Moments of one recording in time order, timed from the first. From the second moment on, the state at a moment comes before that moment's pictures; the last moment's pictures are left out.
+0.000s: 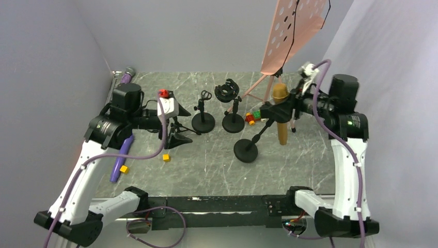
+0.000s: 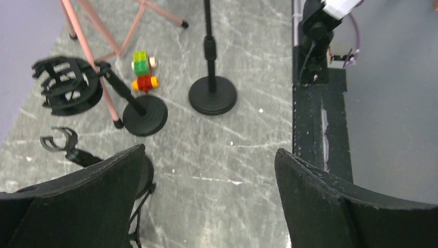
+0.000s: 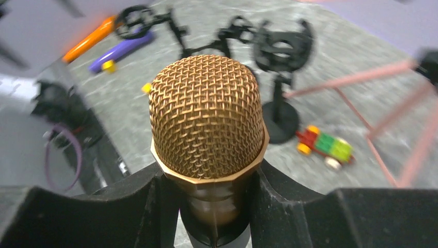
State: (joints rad) left arm -0.39 1.00 1.36 -0.82 0.97 0.50; right arm -0.13 1.04 1.47 -0.89 -0.92 -0.16
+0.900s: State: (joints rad) left arm -0.54 1.06 1.10 -0.25 0.85 0.20; right arm 0.68 1.29 1.54 -0.82 -0.82 -0.64
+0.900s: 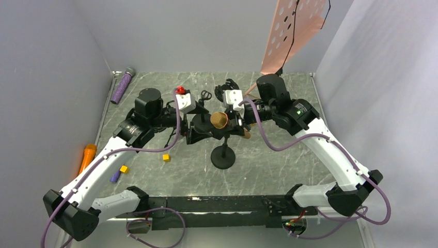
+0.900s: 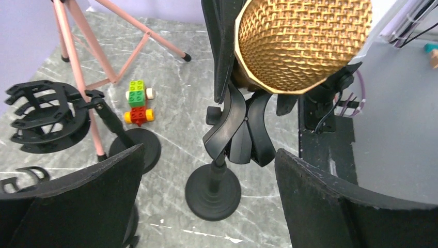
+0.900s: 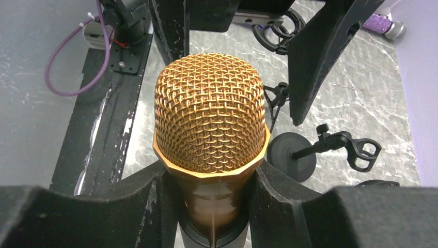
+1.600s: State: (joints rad) left arm -0.56 1.17 1.00 0.07 0.98 0.06; right arm 0.66 1.31 1.52 -0.71 -0.79 -0.51
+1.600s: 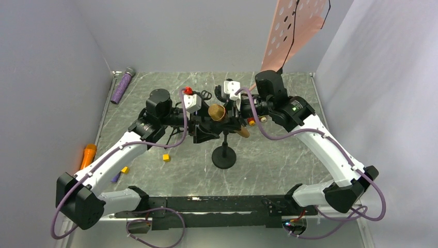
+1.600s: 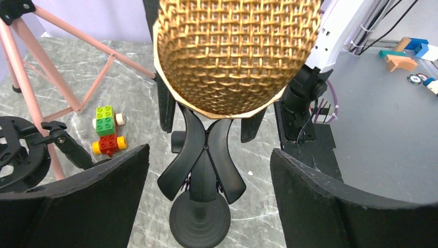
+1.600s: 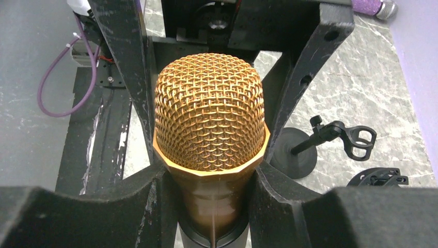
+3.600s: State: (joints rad) left arm -0.50 1.27 1.58 -0.31 0.87 0.13; right arm 0.52 1.63 2.08 -0.23 -0.85 0.12
